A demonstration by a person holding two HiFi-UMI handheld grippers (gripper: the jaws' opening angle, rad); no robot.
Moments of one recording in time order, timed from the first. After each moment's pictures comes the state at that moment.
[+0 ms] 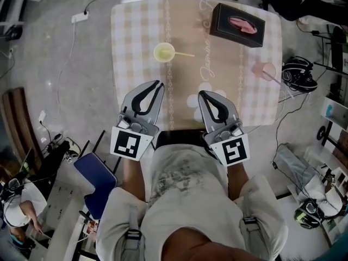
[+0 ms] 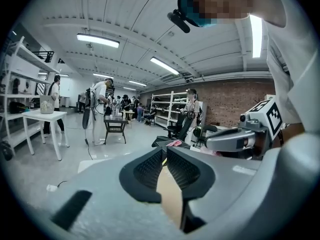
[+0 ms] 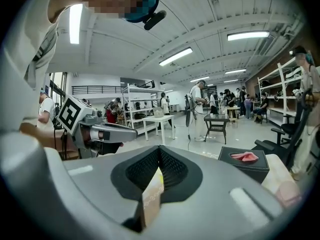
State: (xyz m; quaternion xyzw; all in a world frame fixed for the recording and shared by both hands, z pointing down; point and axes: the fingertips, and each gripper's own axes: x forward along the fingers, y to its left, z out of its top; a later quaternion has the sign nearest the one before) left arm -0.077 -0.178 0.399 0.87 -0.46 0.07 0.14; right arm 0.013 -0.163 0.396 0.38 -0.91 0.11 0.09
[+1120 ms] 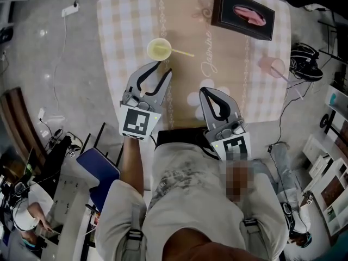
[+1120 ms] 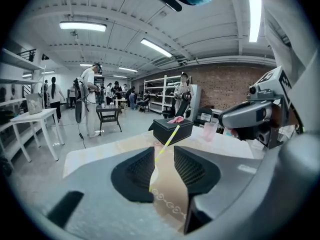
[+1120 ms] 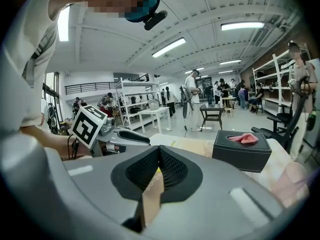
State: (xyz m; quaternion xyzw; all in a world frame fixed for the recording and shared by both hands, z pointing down) left arm -0.056 -0.227 0.507 0.89 -0.41 0.18 0.12; right arm 0.022 -0.186 0.455 0.40 -0.89 0.16 0.12
